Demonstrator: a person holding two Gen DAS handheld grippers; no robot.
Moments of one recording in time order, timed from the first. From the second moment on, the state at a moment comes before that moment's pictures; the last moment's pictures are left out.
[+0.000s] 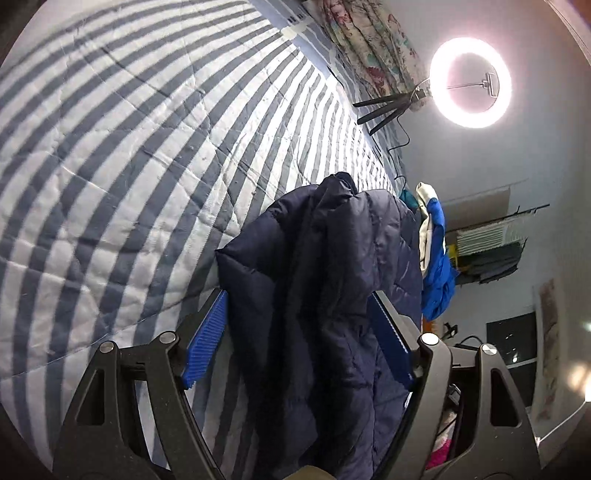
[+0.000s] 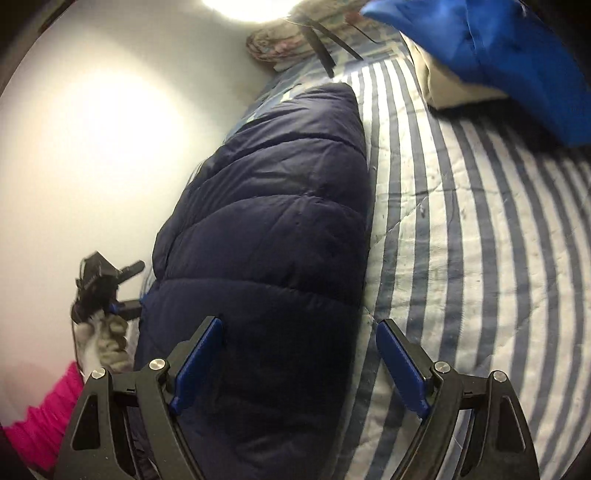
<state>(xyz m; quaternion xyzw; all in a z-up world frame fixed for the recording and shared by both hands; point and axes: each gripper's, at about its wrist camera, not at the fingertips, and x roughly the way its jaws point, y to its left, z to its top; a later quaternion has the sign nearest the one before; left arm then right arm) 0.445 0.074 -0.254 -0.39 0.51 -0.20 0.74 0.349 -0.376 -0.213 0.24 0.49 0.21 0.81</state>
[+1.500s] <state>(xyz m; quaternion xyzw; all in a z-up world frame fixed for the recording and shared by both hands) 0.434 0.022 -0.258 -0.33 0.52 -0.24 0.75 0.378 -0.346 -0.221 0.25 0.49 0.24 0.80</state>
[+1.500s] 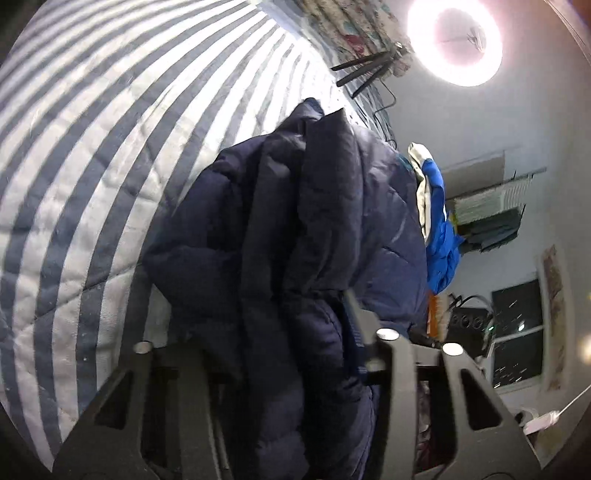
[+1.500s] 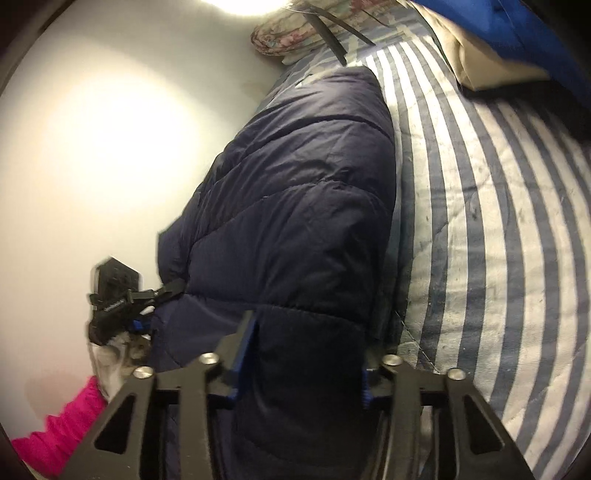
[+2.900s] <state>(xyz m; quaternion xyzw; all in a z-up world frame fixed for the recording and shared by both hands) 0.498 -0.249 -0.040 -0.15 0.34 -0.40 0.84 0.371 -0.499 0.001 0.01 0.33 0.05 0.94</state>
